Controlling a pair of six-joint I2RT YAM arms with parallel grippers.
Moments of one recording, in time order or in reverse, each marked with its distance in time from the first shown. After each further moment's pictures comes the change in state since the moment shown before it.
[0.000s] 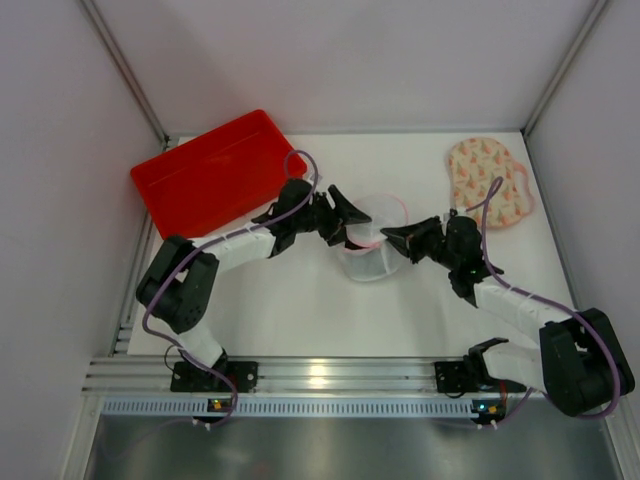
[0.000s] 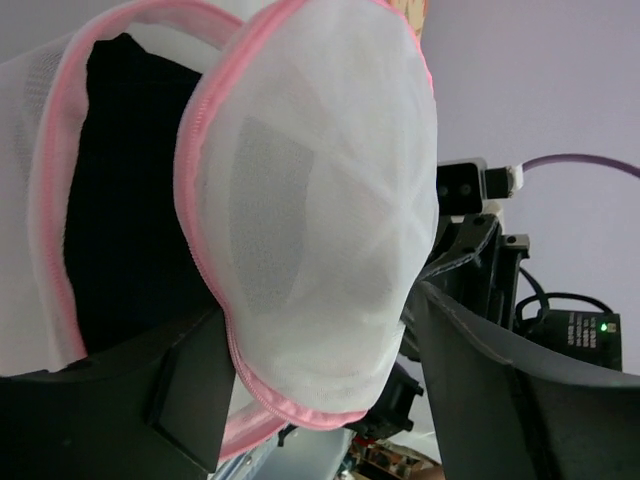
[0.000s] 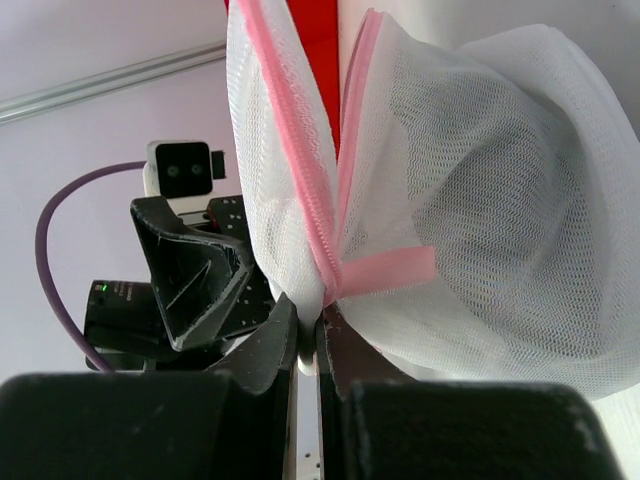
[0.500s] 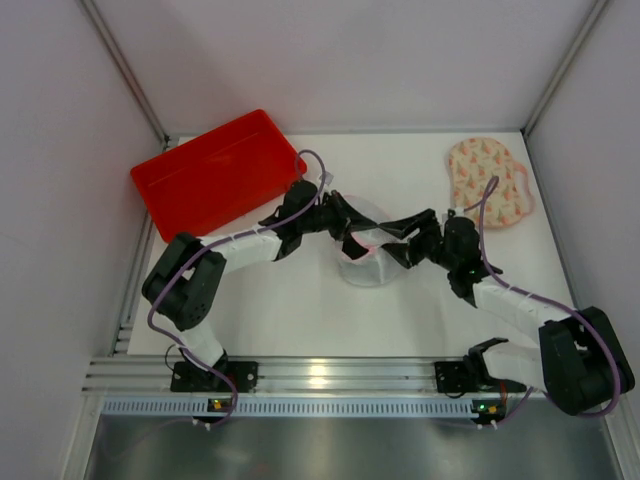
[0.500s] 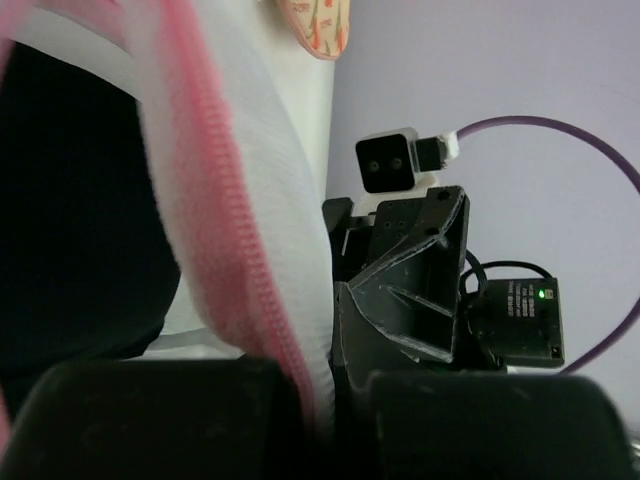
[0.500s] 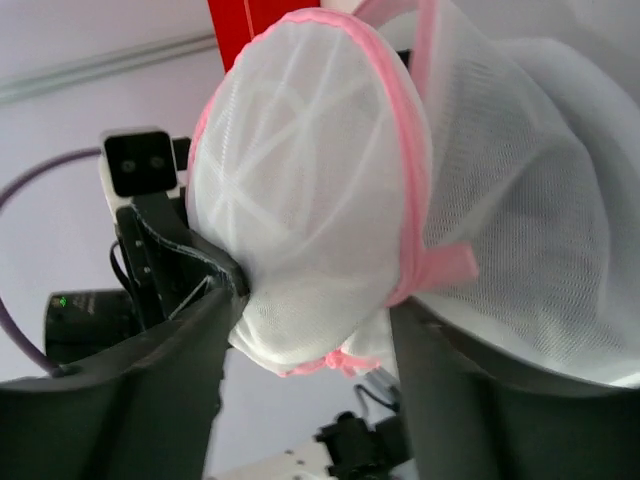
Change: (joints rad) left arm -0.045 0.051 0.016 0.168 0.054 -0.106; right arm 0.012 0.007 0.000 -0.021 0.018 -0.021
